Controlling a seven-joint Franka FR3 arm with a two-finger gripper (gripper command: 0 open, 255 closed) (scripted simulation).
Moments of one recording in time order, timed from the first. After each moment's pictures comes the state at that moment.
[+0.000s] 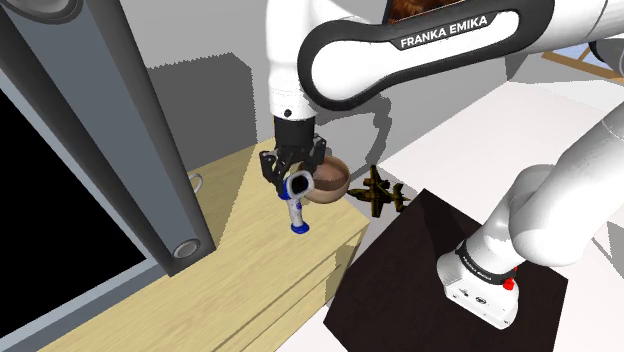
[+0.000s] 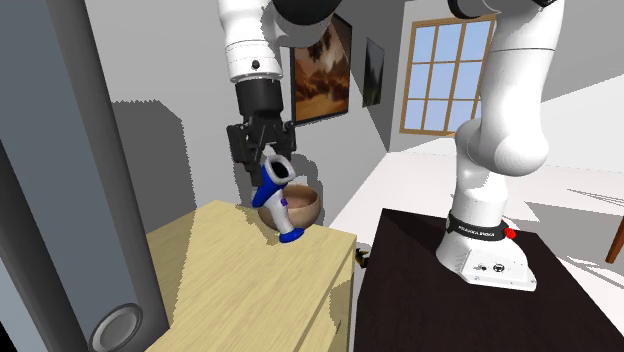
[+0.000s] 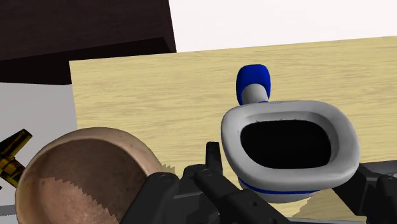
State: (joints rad) arm 0.20 -0.04 0.40 -2.02 0.19 1.89 0.71
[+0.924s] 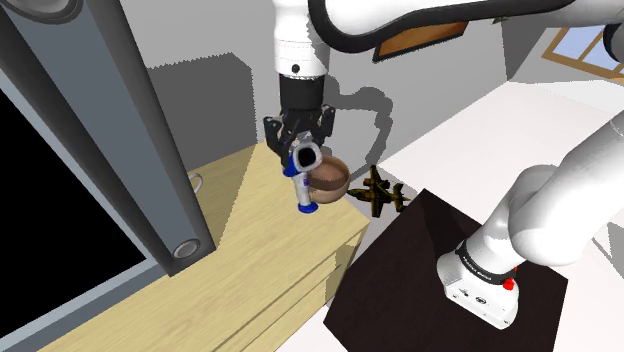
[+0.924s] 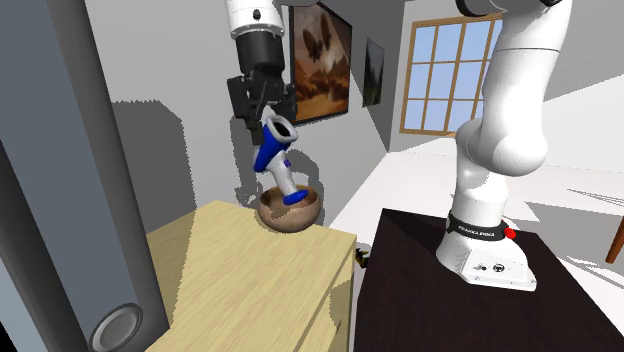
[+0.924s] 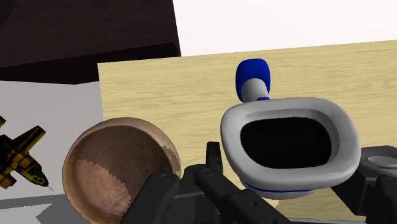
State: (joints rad) arm 0.18 -0.08 0.37 -1.89 0.20 1.72 0.70
